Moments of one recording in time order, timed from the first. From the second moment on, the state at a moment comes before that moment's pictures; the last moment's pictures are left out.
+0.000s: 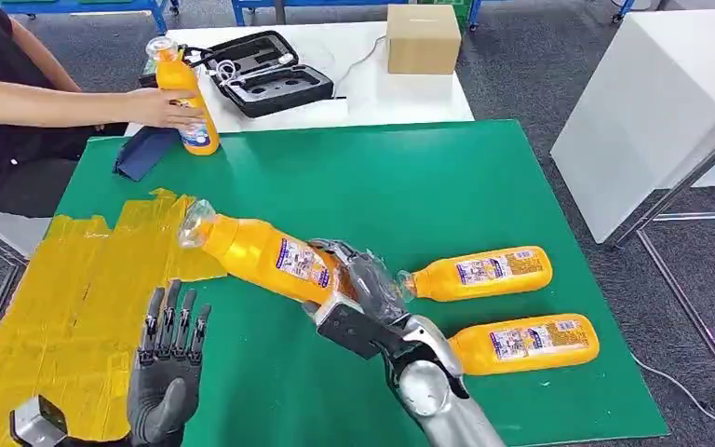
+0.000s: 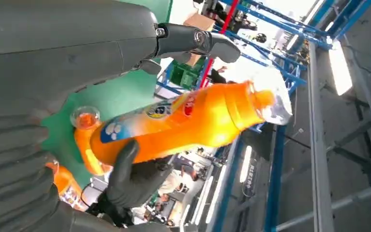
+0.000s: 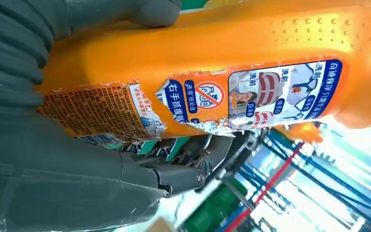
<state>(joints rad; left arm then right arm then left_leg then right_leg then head) 0.26 -0.33 0.08 -1.59 0.38 -0.60 -0.34 -0.13 0.16 0.45 -1.49 0.60 -0.04 -0.22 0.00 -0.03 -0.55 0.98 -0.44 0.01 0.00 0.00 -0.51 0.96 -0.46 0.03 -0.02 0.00</state>
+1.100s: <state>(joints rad) 0.28 -0.26 -0.11 -1.52 0.37 -0.48 -0.43 -0.13 0.22 0.71 -1.45 0.75 -0.07 -0.23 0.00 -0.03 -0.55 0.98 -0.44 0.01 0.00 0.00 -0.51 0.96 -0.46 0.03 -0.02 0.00</state>
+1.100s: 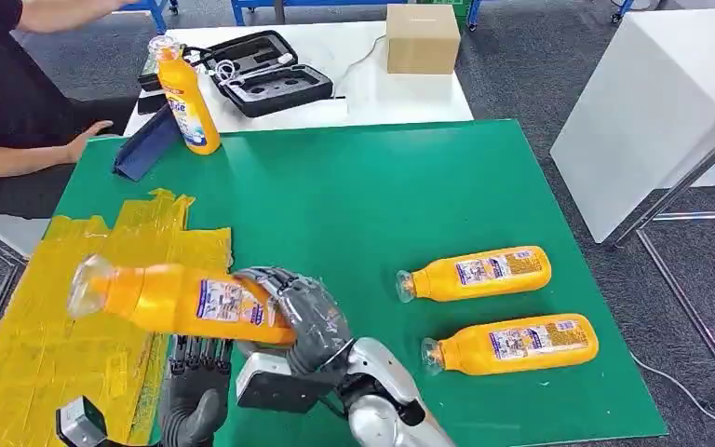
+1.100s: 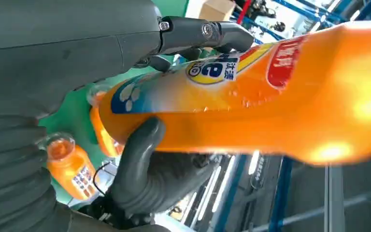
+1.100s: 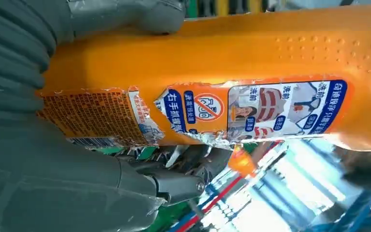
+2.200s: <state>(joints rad) 0.30 -0.30 0.18 -1.69 0.54 -0.55 -0.30 -0.12 0.17 0.90 -1.27 0.80 -0.07 -0.22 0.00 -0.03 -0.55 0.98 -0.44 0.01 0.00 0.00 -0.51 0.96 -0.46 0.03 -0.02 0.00</state>
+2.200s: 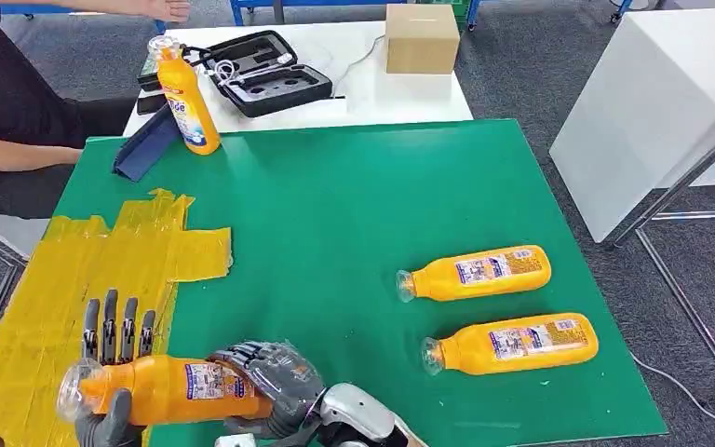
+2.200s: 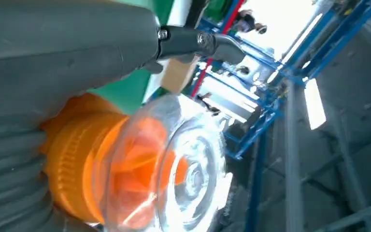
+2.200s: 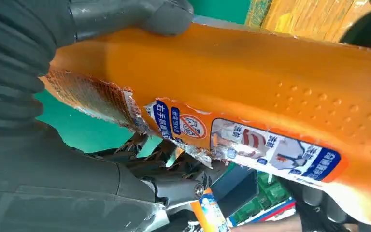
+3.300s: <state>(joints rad) 0.31 -0.22 0.06 -1.72 0.30 -0.53 -0.43 -0.09 0.12 0.89 -1.35 0.81 -0.14 -0.19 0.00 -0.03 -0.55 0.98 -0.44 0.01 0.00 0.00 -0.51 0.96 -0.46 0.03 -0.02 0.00</state>
